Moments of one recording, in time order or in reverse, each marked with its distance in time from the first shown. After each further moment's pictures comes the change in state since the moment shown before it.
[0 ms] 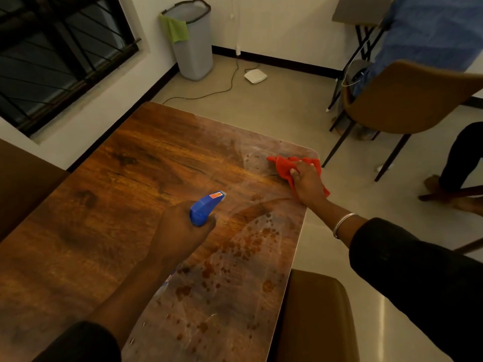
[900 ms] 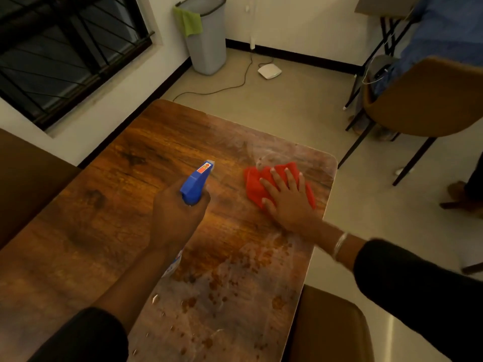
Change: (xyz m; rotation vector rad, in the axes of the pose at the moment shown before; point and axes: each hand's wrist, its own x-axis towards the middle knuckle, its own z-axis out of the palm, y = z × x) left_hand 0.042 -0.001 -0.008 -0.160 0.302 0.062; right_hand -0.023 -0.032 0.058 -0.595 -0.244 -0.399
